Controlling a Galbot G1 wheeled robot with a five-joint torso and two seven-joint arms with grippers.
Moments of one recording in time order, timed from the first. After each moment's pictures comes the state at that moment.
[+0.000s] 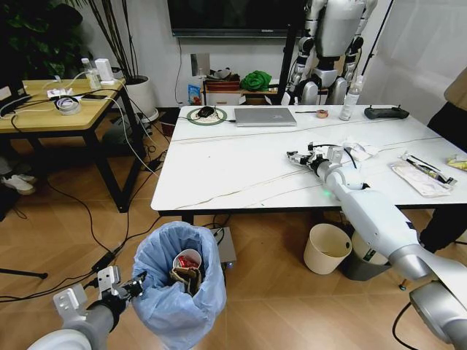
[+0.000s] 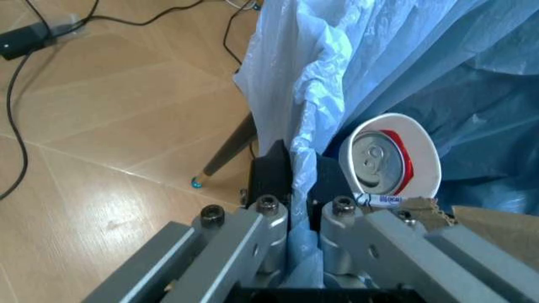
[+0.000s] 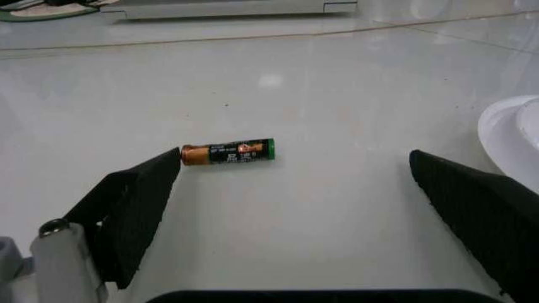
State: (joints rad) left arm 1.79 -1.12 -0.73 -2.34 -1.15 0.56 -0.47; right arm -0.27 1.09 -0.08 0.93 0.77 -0.24 -0.10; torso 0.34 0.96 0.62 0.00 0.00
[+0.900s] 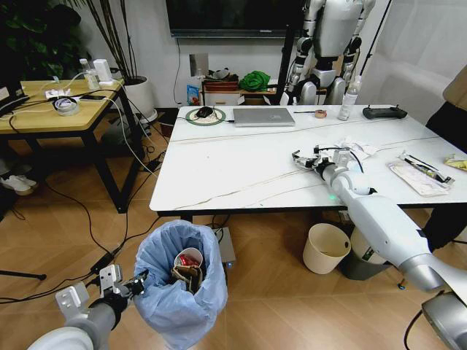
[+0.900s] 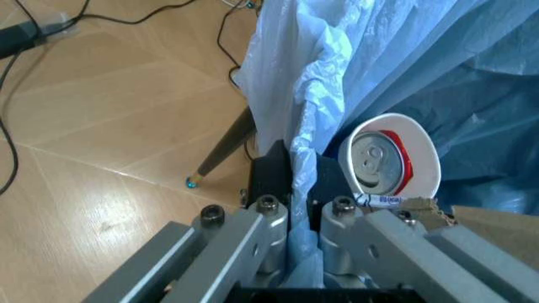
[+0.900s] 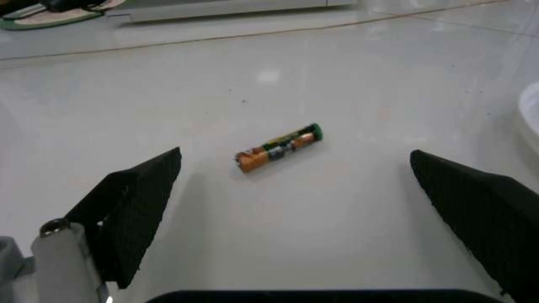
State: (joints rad) left arm 1.77 -1.12 -0.72 -2.33 -1.15 0.56 -0.47; right arm -0.30 1.09 -0.07 1.01 0.82 -0.28 -0.01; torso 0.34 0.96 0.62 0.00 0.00
